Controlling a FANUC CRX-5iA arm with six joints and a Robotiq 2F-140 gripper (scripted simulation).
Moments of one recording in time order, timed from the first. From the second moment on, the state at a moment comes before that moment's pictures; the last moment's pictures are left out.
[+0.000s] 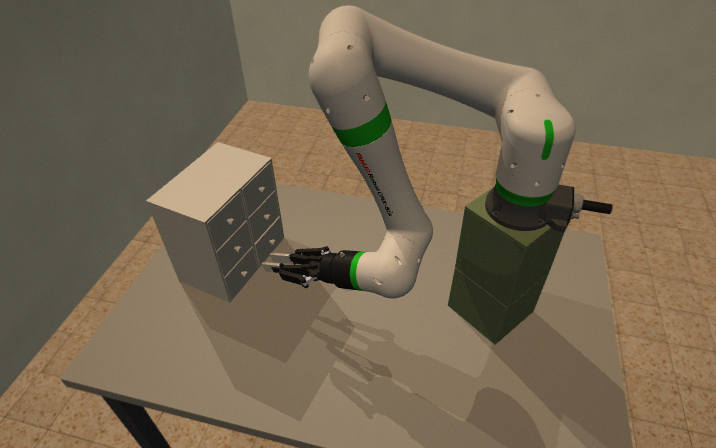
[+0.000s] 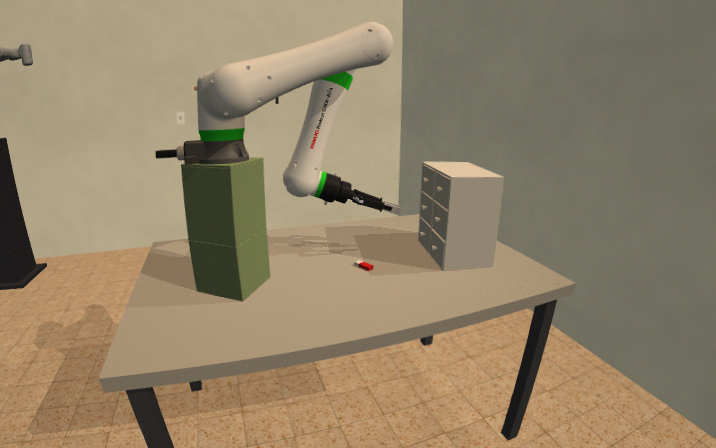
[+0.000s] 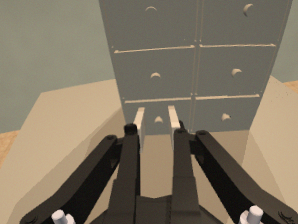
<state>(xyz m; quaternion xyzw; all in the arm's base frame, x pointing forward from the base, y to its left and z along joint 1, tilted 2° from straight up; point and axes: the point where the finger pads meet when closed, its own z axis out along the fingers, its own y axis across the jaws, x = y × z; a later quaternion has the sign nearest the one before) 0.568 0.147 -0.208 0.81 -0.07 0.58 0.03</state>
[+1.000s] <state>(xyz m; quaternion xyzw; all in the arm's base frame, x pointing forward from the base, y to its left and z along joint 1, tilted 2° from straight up) 0.585 0.145 -0.235 0.81 -0.07 0.58 0.03</state>
